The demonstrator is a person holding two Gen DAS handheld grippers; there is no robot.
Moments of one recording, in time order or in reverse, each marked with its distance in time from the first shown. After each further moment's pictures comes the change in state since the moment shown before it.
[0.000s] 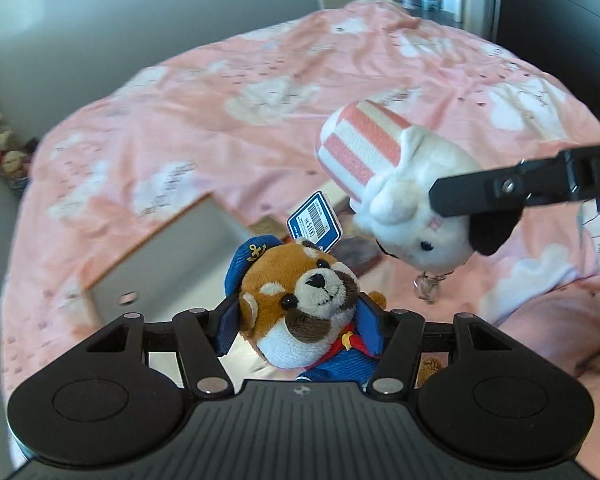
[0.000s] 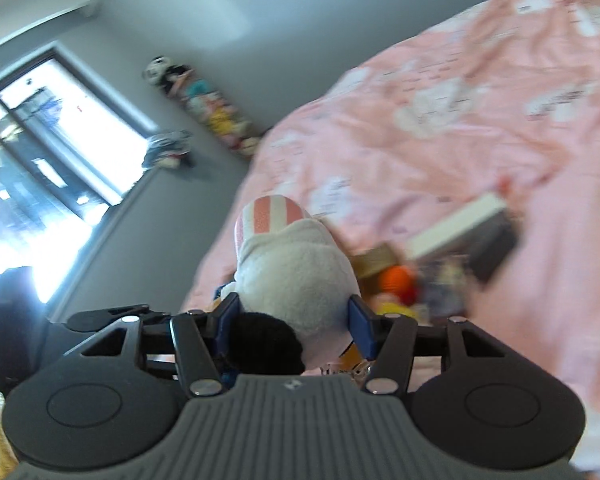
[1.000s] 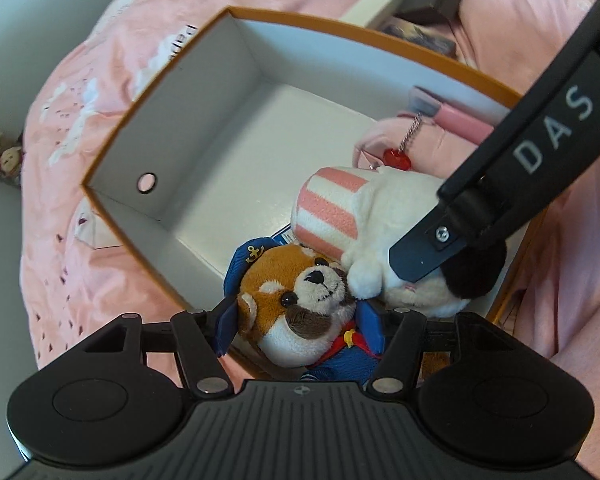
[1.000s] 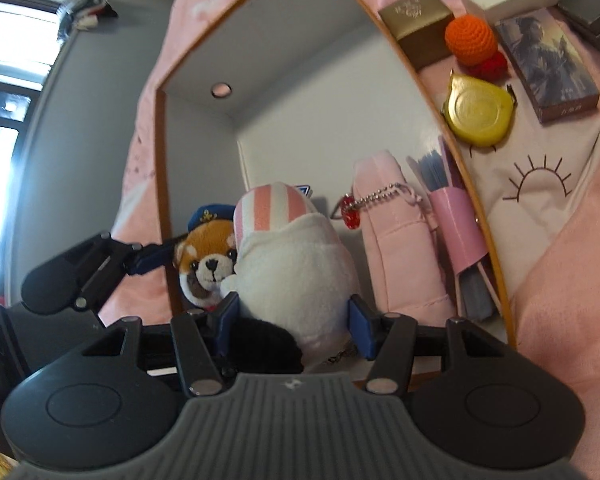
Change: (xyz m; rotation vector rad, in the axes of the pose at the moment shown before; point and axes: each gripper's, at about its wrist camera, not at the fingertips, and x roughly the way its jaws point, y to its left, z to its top) left arm 0.099 0.046 -0.096 0.259 0.304 0.073; right arm 0.210 0.019 -0.077 0.194 0.564 -0.171
